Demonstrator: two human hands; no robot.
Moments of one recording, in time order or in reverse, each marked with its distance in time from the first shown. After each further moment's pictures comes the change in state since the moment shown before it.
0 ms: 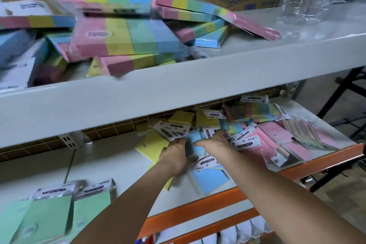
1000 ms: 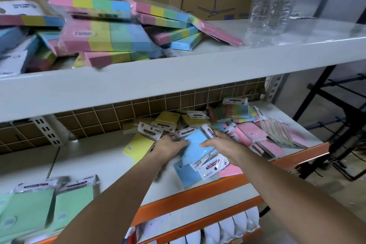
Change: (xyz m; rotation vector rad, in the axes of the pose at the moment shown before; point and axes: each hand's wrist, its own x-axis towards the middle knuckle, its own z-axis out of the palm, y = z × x) left_hand -0.007 0.033 -0.007 -0.615 0.012 -0.199; right_hand -0.006 0.052 -0.066 0.235 -0.226 -0.118
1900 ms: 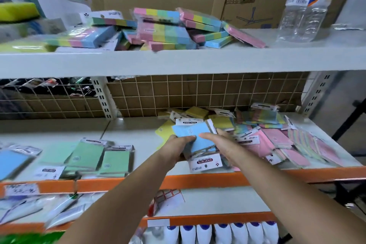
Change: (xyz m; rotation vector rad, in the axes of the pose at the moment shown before) left_hand -0.082 -0.023 -0.007 -0.830 0.071 -0.151; right_hand -0.043 -0.009 0.052 -0.047 -0.093 -0.167
